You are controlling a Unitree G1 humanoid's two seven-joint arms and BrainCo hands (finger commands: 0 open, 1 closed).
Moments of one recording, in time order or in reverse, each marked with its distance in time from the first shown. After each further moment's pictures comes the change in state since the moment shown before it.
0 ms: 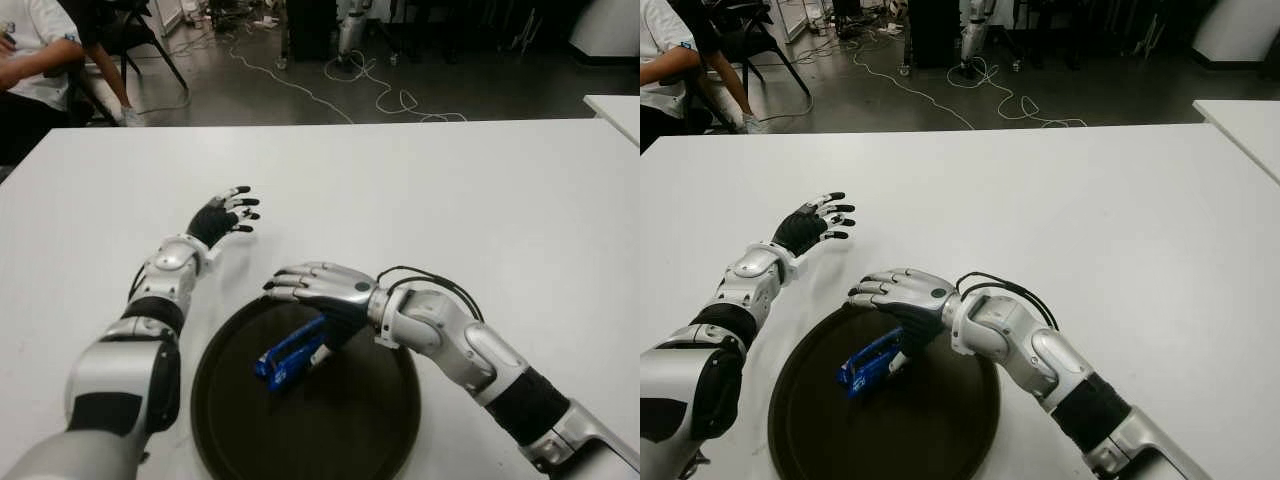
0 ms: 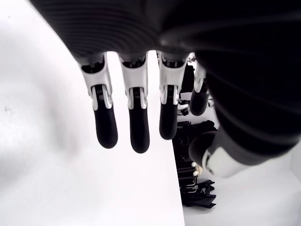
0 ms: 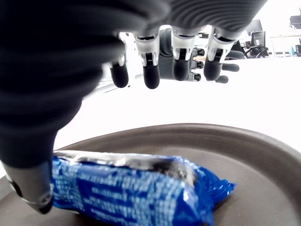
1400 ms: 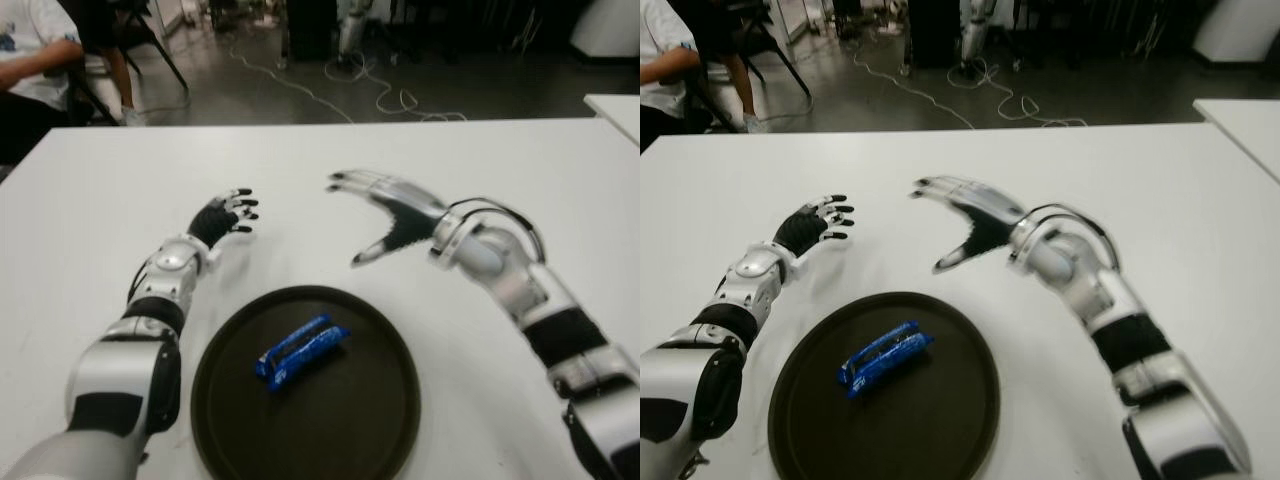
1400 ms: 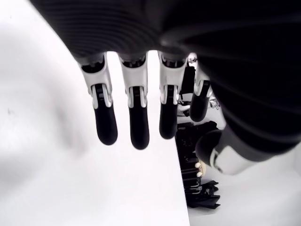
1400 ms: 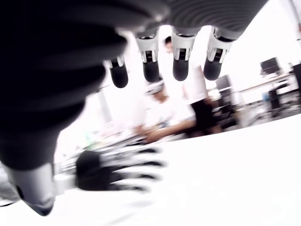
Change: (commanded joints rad) left arm -0.007 -0.003 -0.011 0.005 0.011 0.017 0.023; right arm -0.321 -0.109 -0.268 0.802 0.146 -0.203 -0.425
